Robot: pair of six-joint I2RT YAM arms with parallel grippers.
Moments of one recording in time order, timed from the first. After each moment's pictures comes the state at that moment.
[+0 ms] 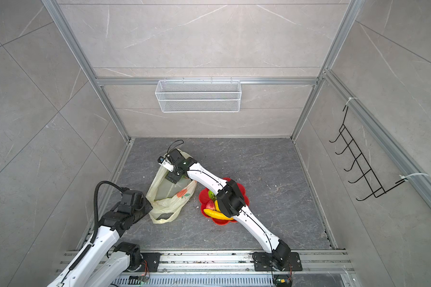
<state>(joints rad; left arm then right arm) -0.22 0.75 0.49 -0.70 -0.18 -0.82 0.86 2.73 2.65 -0.79 -0.01 -0.35</state>
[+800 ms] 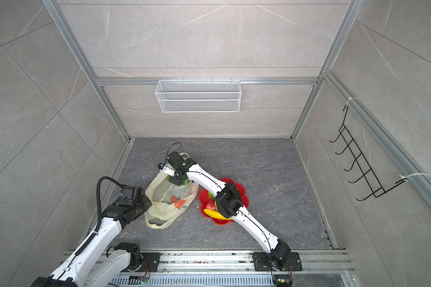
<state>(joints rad) -0.16 0.88 0.53 -0.65 -0.18 -0.78 0.86 2.80 2.73 -0.95 -0.06 -0.44</state>
